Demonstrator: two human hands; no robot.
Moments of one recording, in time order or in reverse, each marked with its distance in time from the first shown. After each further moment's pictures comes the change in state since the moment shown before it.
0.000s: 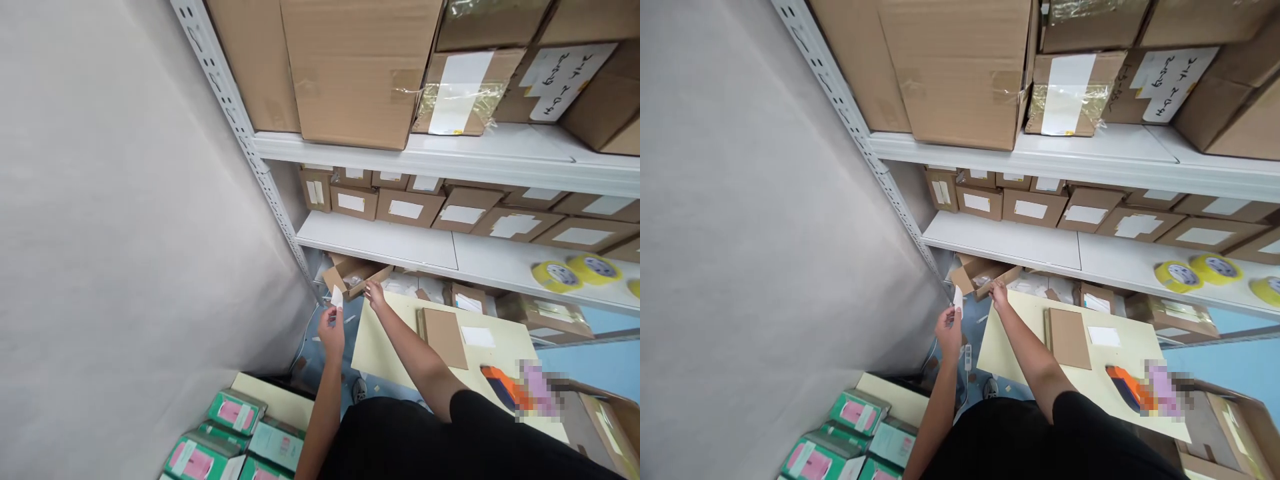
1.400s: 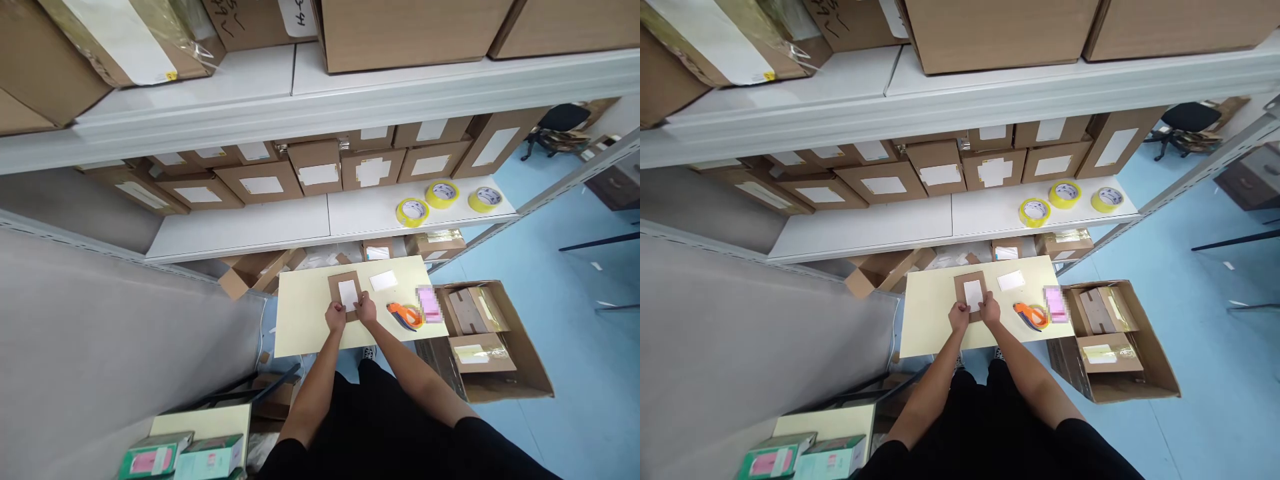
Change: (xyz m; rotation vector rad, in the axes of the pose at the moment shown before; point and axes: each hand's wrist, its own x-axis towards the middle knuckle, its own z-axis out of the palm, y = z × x) left_hand -0.232 -0.101 0.291 0.653 -0.636 -0.215; right_hand -0.052 0.088 -0.391 -0.621 0.292 0.052
